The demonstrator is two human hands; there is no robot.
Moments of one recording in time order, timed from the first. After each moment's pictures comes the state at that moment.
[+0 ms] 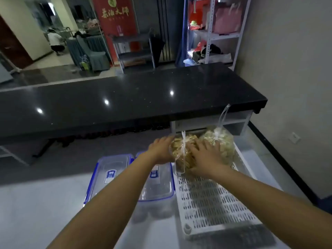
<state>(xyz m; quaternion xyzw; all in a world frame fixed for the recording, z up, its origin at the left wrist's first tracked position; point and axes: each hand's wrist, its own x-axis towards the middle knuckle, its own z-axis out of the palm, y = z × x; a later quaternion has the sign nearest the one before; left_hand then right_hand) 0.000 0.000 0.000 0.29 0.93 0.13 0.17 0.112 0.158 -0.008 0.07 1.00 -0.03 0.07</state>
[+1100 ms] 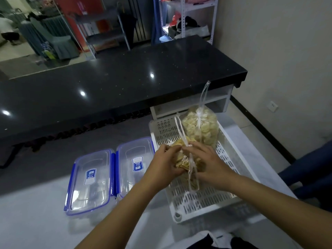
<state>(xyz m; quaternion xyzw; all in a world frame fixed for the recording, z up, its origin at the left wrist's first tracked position) 0.100 0.011 -0.028 0.34 0.86 0.34 0.16 0.197 0.182 -0.042 0.06 0.91 -0.41 0.00</state>
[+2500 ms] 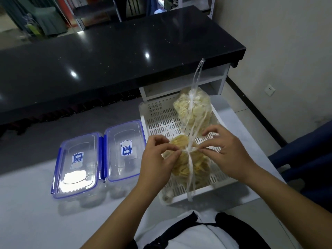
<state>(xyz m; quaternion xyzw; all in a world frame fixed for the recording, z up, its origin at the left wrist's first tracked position) 0.150 0.016 -0.018 0.21 0.85 0.47 0.08 0.238 0.211 -0.015 0.08 0.90 -0.41 -0.14</state>
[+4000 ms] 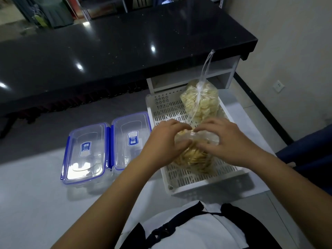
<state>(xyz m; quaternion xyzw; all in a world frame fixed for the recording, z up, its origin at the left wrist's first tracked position) 0.126 0.022 0.010 0.38 0.88 0.28 0.11 0.222 0.206 0.003 0.05 0.94 -0.32 -0.02</state>
